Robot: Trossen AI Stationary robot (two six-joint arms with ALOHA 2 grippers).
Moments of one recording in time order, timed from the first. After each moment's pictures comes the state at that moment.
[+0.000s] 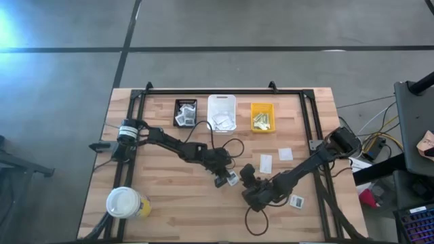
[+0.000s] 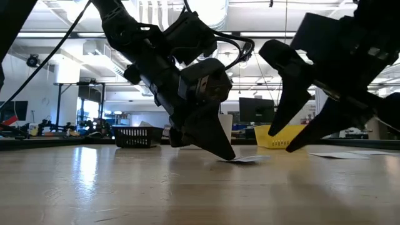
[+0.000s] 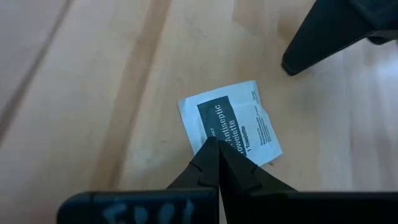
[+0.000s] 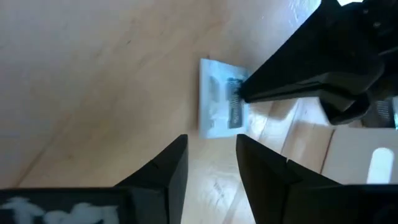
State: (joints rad) left arm -0.10 2.04 1.09 0.12 0.21 -0.51; right arm 0.57 1.84 0.98 -0.30 0.61 -0.24
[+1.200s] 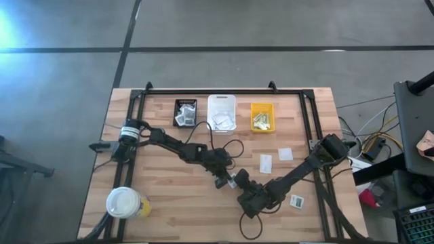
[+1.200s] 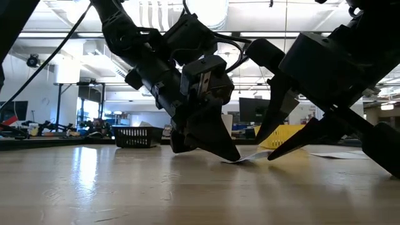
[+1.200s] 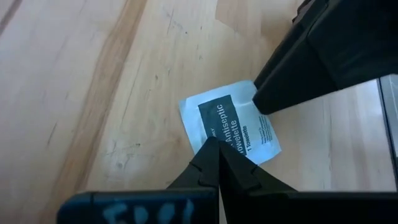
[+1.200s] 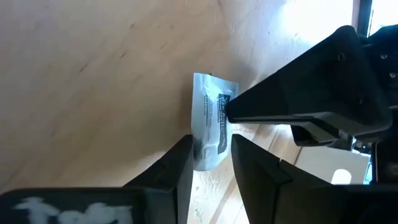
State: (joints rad) left arm -0.10 2.04 1.09 0.19 0.27 -0.56; right arm 0.56 2.00 1.08 -0.29 0.76 -0.40
